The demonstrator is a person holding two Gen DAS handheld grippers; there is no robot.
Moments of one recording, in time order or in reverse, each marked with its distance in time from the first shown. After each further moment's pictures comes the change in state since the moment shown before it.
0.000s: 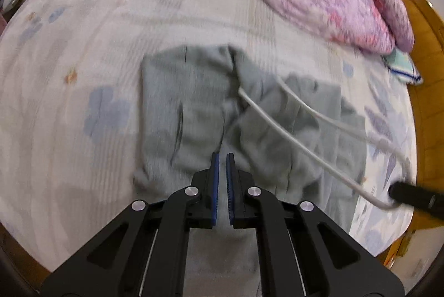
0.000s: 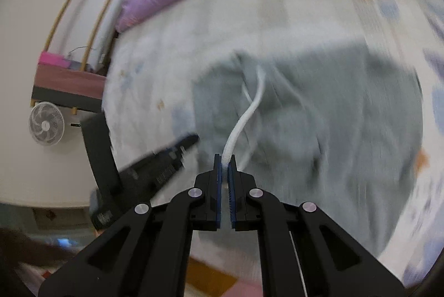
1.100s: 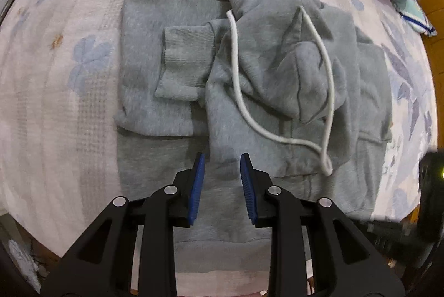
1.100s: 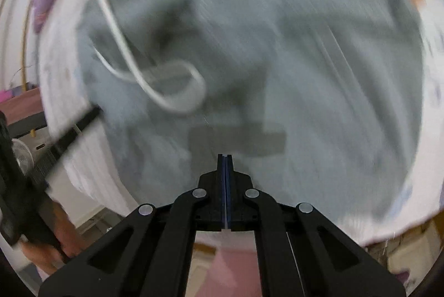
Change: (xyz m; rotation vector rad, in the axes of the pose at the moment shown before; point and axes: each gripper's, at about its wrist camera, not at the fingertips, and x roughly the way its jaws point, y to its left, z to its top) left arm 0.042 -0.019 -0.045 0.101 0.182 0.095; right arm 0.105 -0.104 -0.098 0.343 0.286 -0.154
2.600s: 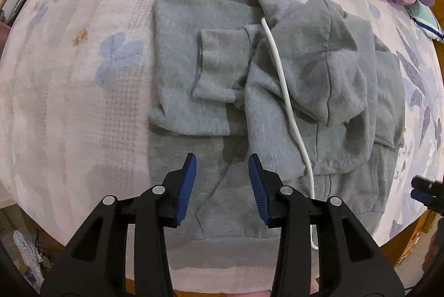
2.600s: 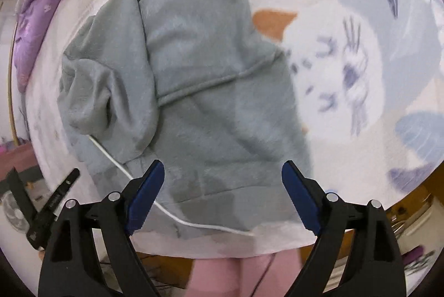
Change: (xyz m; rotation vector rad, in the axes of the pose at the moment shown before) left arm -0.015 0.026 0.004 -0.046 -0.007 0.069; right arm -0.095 -0.080 0.023 0.050 -0.166 -0.091
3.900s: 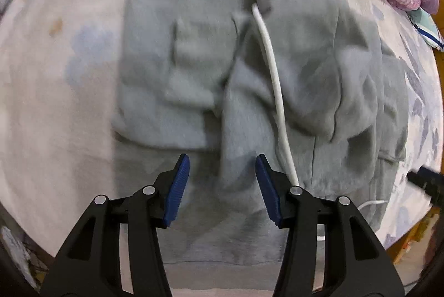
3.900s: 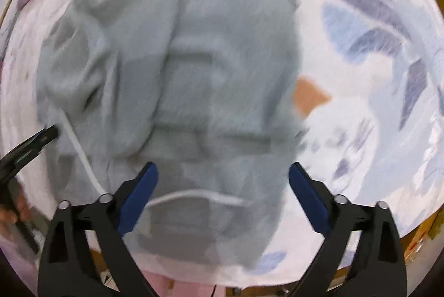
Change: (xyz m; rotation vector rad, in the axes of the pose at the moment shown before) left arm 0.035 -0.009 0.008 -0.028 -0.007 -0.034; right arm -0.015 -0.017 0.068 -0.288 -0.180 -0.239
